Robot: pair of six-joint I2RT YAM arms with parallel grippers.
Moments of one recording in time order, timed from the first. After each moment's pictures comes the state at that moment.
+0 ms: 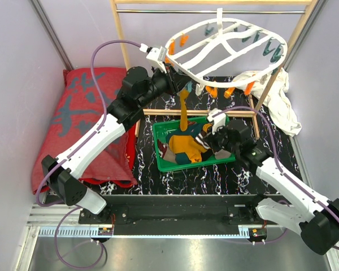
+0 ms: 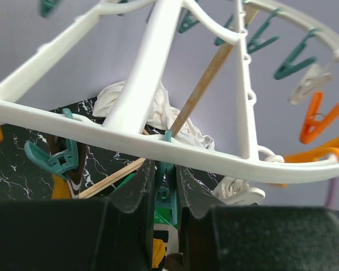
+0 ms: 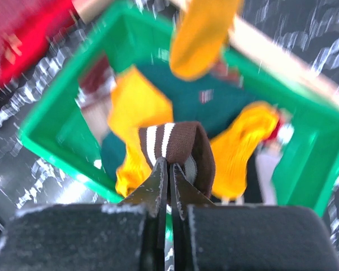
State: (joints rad) left arm -0.67 1.51 1.56 0.01 0.18 -0.43; right arm 0.57 1.00 0.80 -0.24 -0.13 -0.05
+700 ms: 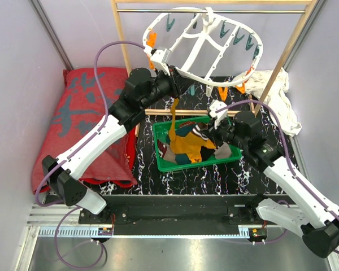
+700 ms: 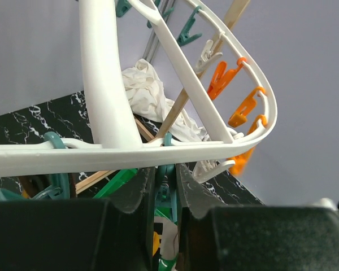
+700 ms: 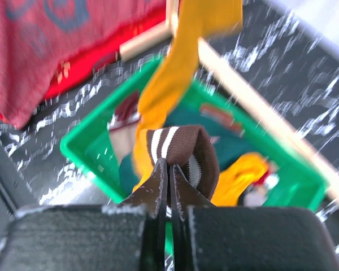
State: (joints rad) left arm -0.70 1.51 1.57 -0.03 0.17 -0.42; right arm 0.58 0.96 0.93 -0.33 -0.25 -0.14
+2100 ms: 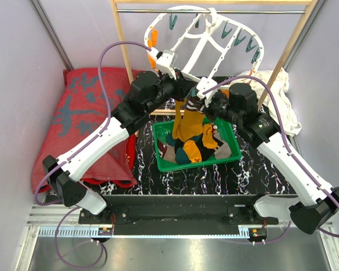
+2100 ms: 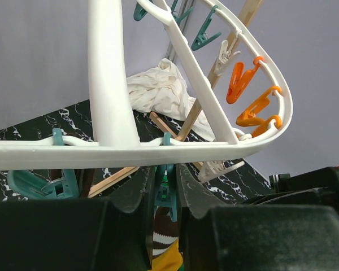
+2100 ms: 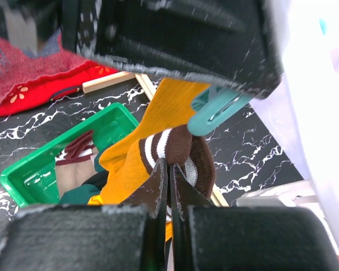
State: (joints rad) left arm -0.77 1.51 1.59 -0.08 0.03 -0.30; right arm 0.58 1.22 1.35 -0.41 -0.26 -0.44
